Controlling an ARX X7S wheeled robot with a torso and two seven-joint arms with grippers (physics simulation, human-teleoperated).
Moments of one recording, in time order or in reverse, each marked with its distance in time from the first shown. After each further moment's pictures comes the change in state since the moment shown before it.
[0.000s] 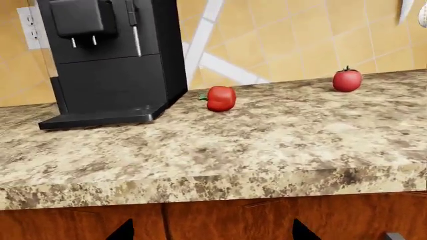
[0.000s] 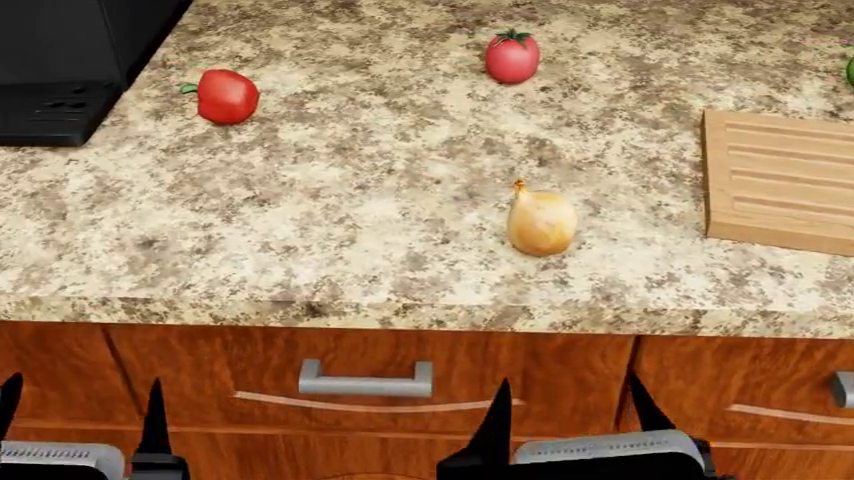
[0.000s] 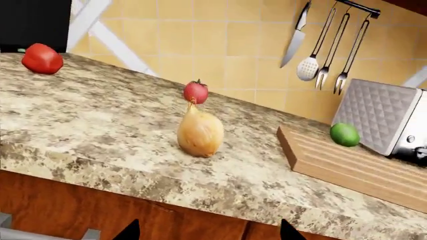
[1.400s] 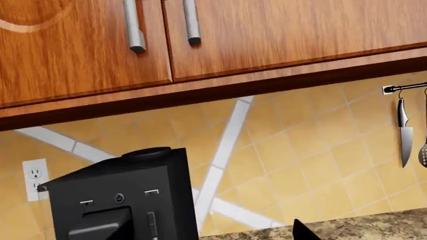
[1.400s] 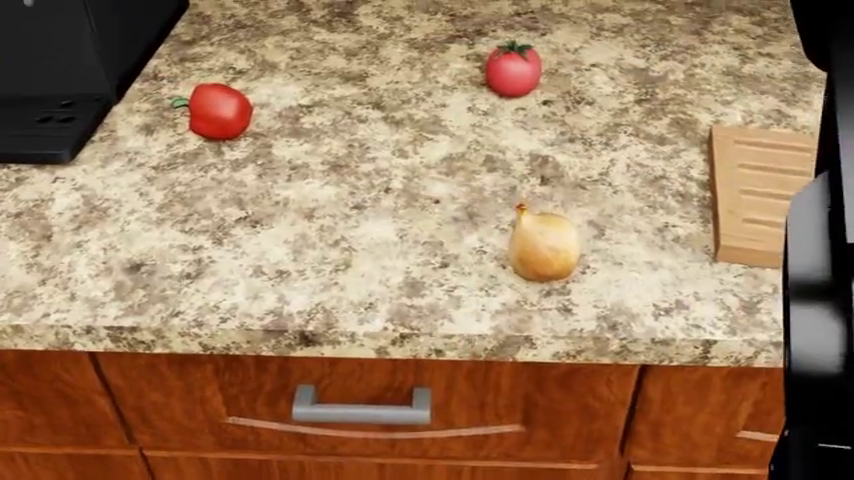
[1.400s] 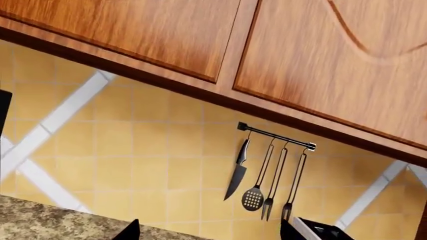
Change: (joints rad) left arm -1.227 -0.157 -0.109 -0.025 -0.278 -0.919 0.165; right arm 1.250 0.134 0.082 0.062 0.091 0.878 -0.388
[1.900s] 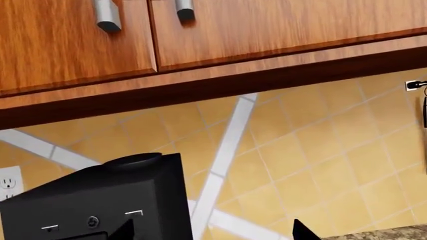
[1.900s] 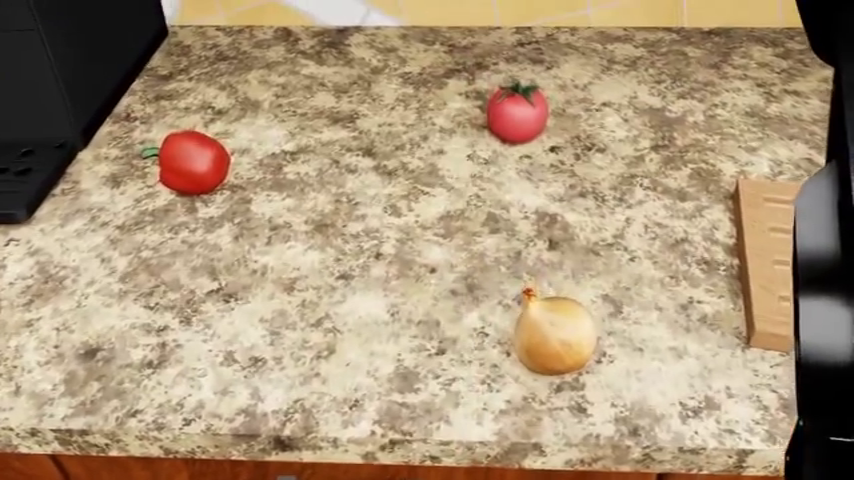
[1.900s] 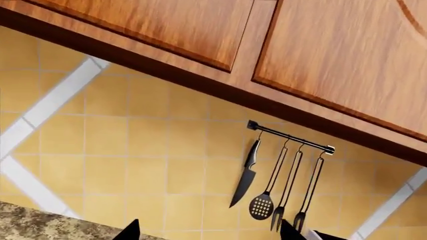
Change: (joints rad) left arm -0.009 -0.011 0.019 -0.052 0.001 0.047 0.011; right arm 0.029 0.019 -0.028 0.007 0.012 0.036 -0.016
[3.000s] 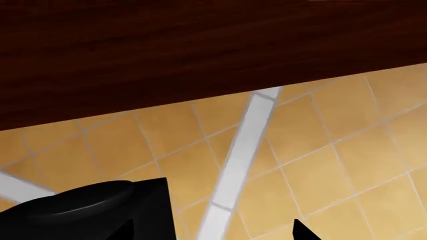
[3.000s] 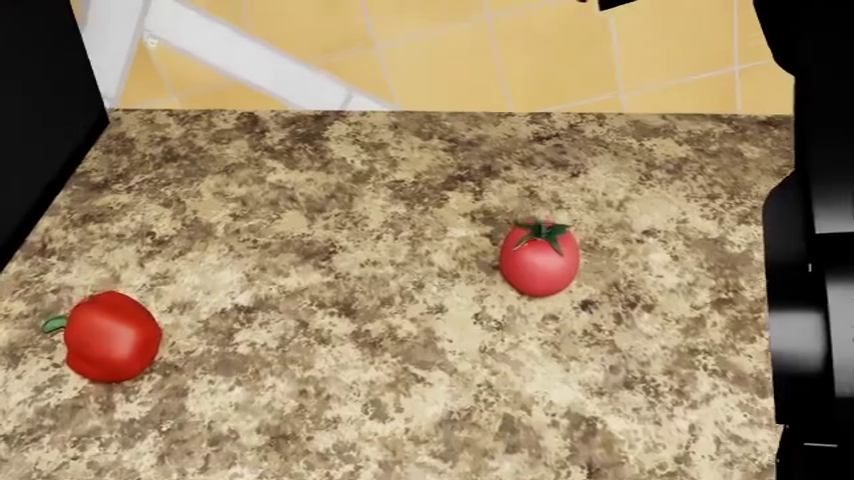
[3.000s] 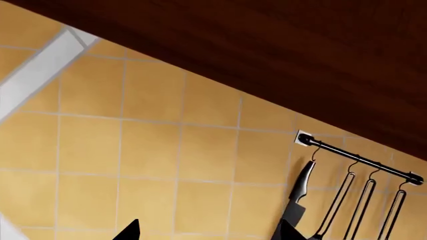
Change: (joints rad) left arm -0.032 -0.012 0.010 0.004 -0.021 -0.022 -0.010; right arm -0.001 -0.003 -0.035 0.000 0.024 0.005 -0.009
